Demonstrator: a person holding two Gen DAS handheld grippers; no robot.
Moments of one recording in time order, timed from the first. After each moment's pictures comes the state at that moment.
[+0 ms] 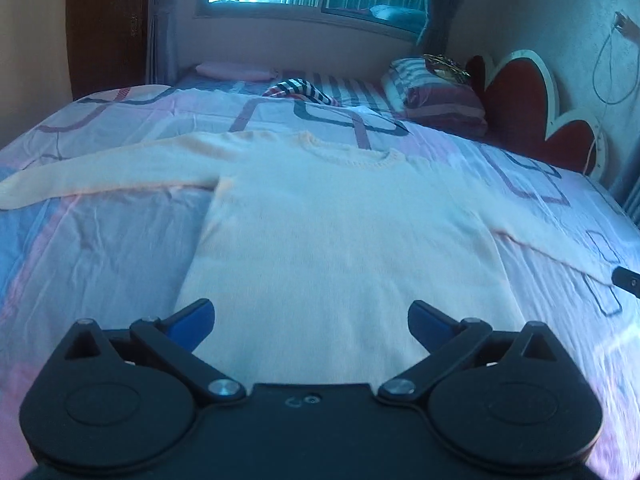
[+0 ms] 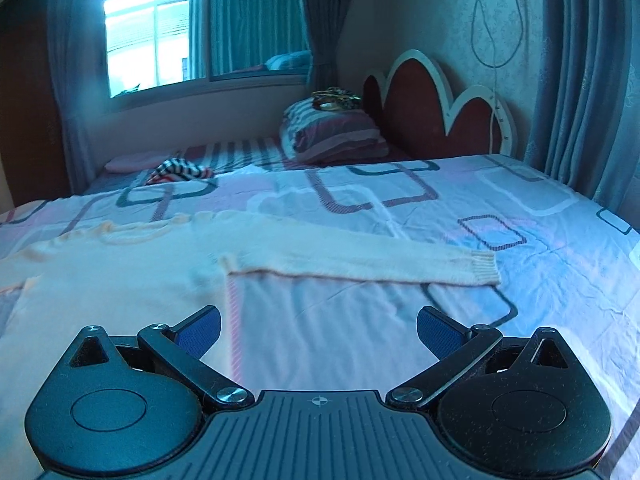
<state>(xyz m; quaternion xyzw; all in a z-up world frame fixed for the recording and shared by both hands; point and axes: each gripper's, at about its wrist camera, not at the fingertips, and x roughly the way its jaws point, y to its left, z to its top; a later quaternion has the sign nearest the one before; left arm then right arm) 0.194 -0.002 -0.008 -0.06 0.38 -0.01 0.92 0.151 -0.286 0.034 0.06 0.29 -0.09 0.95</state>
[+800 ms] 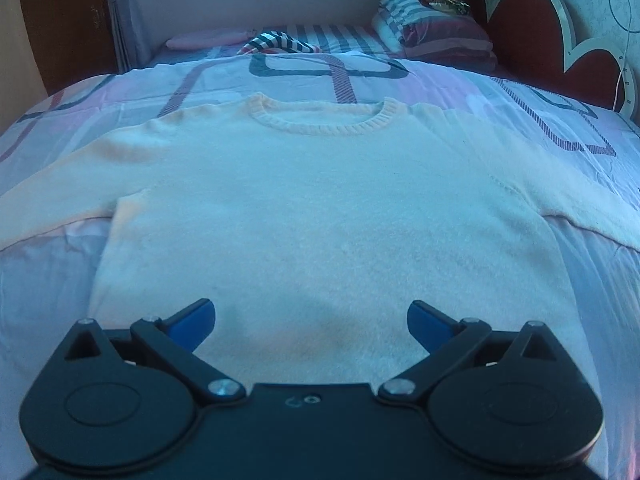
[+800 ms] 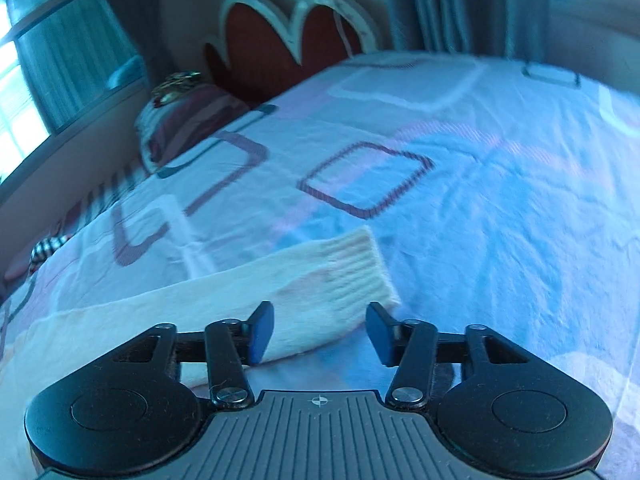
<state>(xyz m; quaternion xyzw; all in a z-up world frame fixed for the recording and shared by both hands) 0.326 -0.061 -0.068 0.02 0.45 -0.02 0.89 0.261 -0.520 -0.057 0.27 0.32 -0.24 0.87</state>
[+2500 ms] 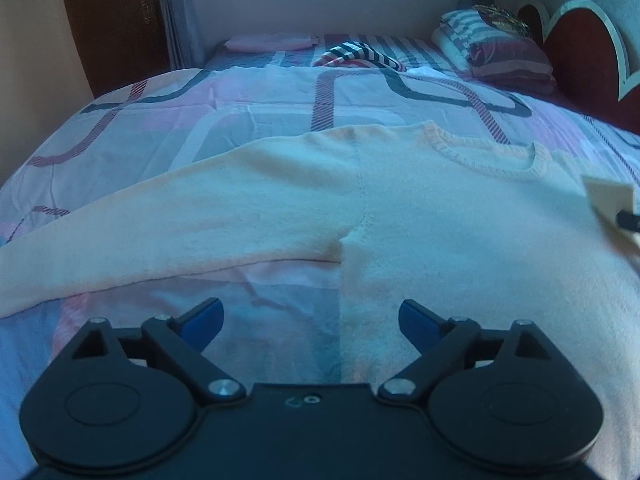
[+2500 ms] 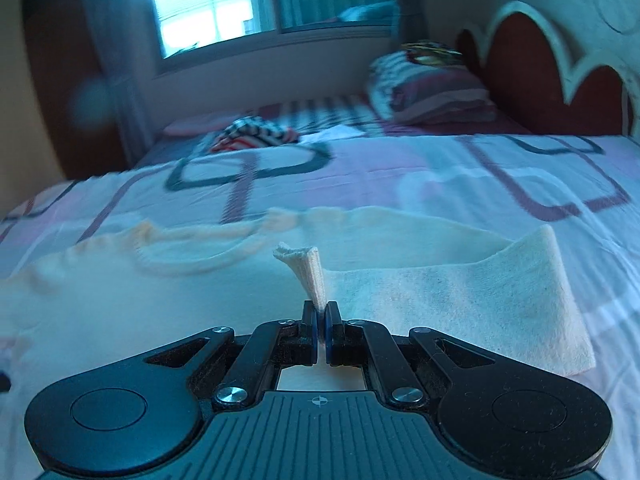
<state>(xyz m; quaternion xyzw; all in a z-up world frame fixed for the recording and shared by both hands) 0.359 0.102 -0.059 0.01 0.44 0.04 0.90 0.394 -0.170 -0.048 0.07 0.35 0.04 0.93</state>
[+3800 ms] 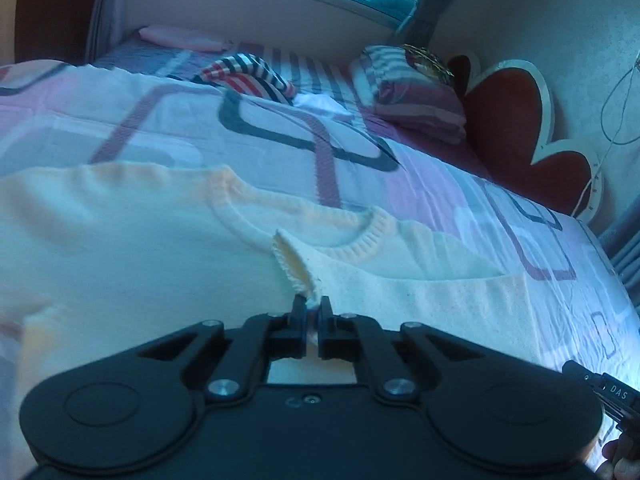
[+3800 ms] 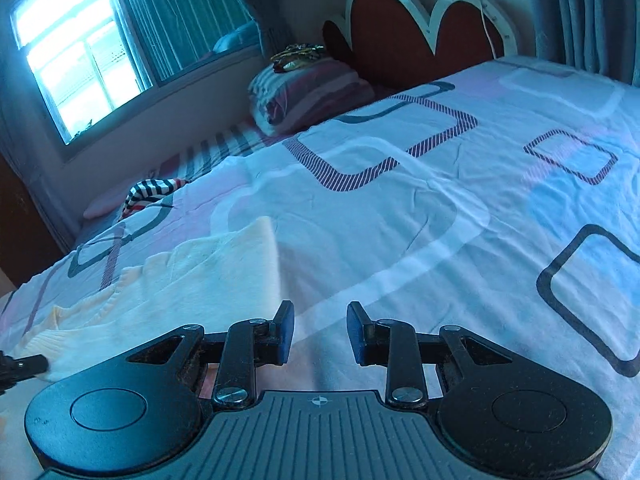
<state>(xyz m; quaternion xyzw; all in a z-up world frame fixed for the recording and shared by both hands) 0.439 -0.009 -0.062 -0.13 0.41 -0.08 0.90 0.325 -0.339 -0.049 0.22 0.33 -0.10 0.91</state>
